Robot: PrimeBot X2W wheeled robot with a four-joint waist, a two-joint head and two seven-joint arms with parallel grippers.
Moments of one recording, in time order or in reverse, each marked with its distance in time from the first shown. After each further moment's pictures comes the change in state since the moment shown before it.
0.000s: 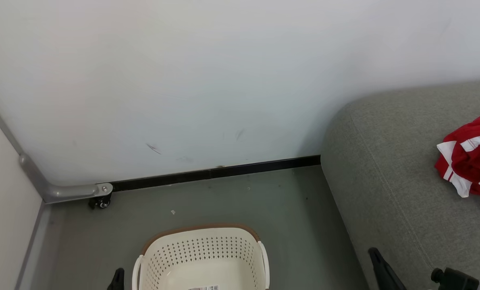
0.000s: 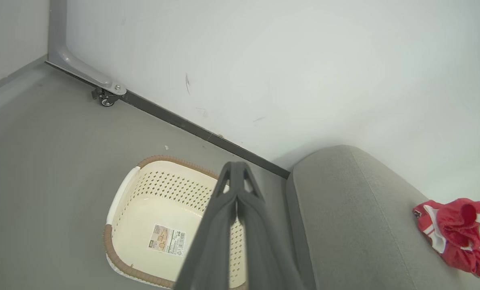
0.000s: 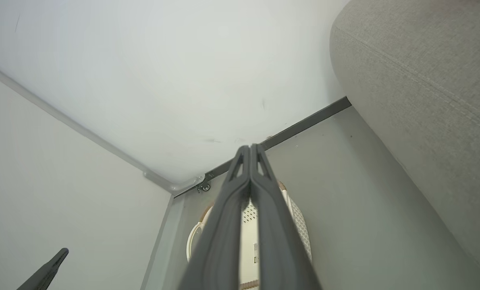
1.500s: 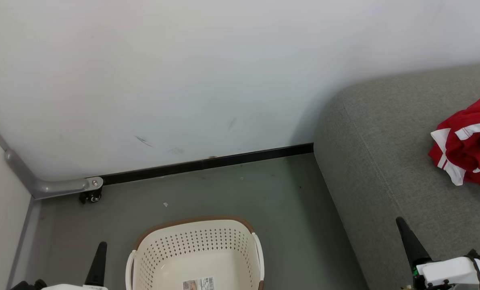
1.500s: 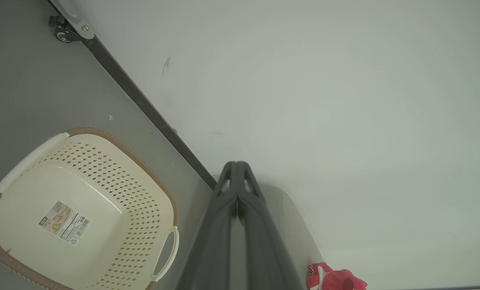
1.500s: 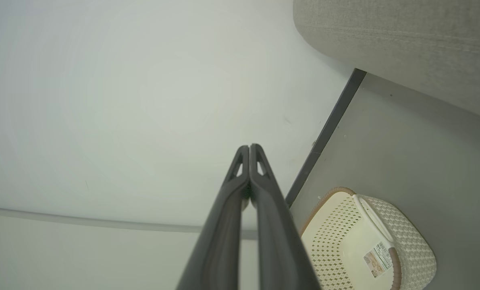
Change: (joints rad) left arm -0.085 0.005 0.089 -0.028 -0.511 -0.020 0.159; right arm -0.132 -0.054 -0.074 0.073 0.699 0.000 0.132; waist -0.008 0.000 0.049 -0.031
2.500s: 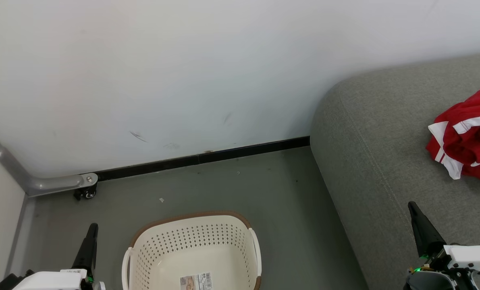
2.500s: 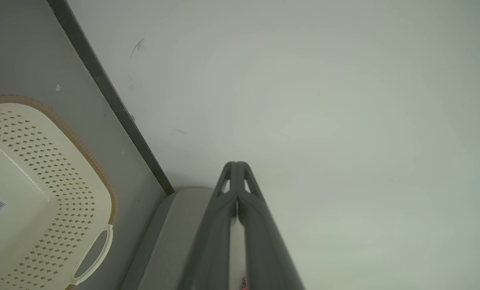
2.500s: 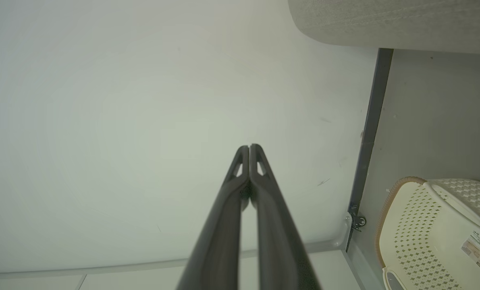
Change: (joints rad) left arm -0.057 0.002 0.054 -0.017 -0.286 -0.010 0.087; right arm -0.075 -0.019 -0.043 0.038 0.394 0.000 0.069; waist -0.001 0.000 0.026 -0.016
